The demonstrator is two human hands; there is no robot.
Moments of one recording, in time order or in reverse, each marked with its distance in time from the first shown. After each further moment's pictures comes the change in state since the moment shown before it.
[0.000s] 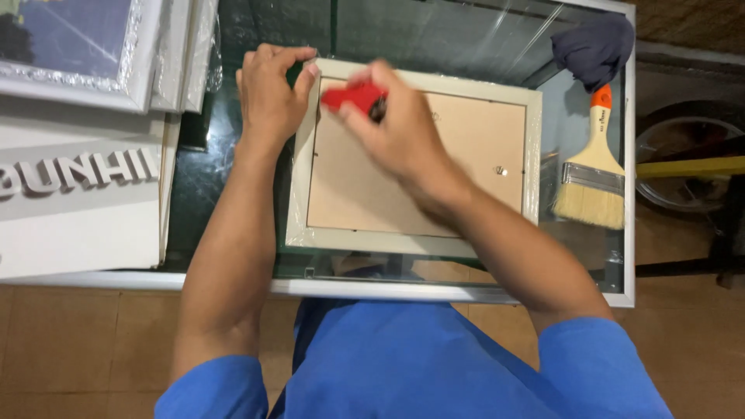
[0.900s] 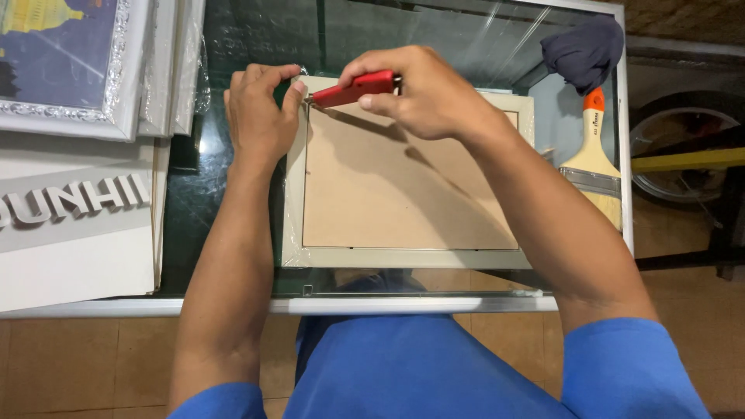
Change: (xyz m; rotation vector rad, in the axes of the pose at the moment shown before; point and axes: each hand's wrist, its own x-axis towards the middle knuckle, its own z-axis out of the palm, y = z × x) left_hand 0.002 0.008 -0.005 0.005 -0.040 -0.089; right_hand 0.049 0.032 -0.053 -0.062 -0.332 -0.039
